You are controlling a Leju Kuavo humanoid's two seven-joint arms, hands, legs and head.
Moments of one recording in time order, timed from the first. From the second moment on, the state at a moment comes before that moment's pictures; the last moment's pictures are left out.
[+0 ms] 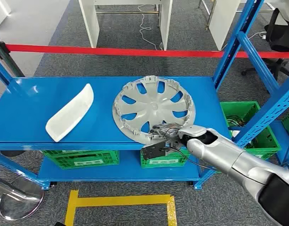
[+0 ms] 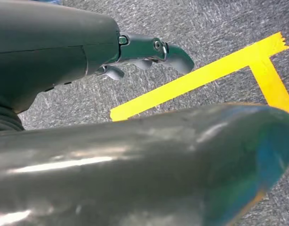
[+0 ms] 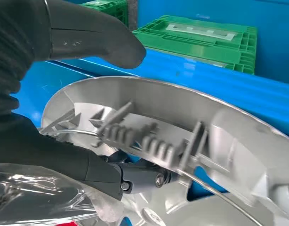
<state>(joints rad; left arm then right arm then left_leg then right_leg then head) -0.04 -0.04 0.86 -0.23 -1.24 0.10 -0.33 -0.87 -0.30 1.12 -0.98 0.59 0.31 0.13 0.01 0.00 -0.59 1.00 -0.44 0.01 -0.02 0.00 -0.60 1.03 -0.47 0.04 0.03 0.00</state>
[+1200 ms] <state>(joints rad) -0.04 -0.03 0.86 -0.23 -1.22 0.12 -0.33 -0.85 -0.35 1.12 -1.06 0.54 0.35 0.12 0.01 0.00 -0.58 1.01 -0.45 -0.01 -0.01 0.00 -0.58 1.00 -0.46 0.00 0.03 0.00</state>
